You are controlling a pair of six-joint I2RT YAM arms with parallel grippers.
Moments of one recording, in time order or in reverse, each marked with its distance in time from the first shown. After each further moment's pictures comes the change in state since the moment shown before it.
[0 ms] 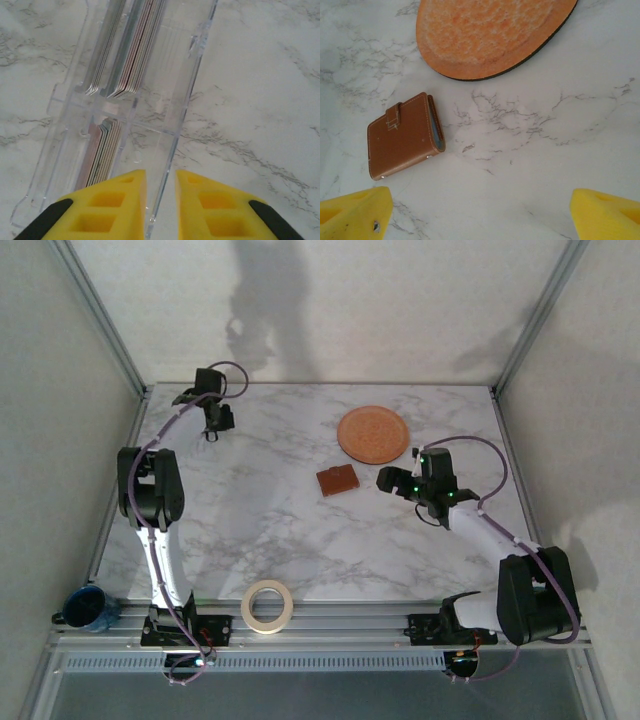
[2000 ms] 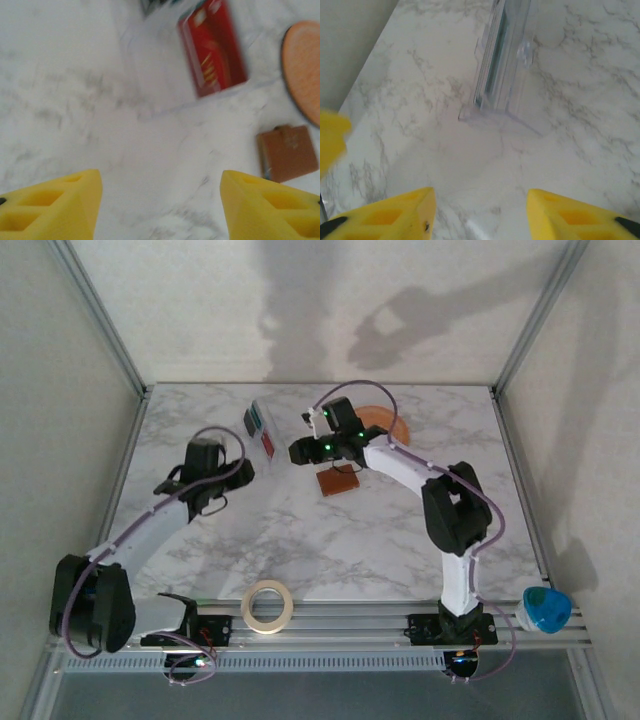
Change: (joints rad) left arm -0.153 -0.845 -0.953 0.314 0.188 -0.346; right arm 0.355 0.704 0.875 -0.178 -0.288 -0.152
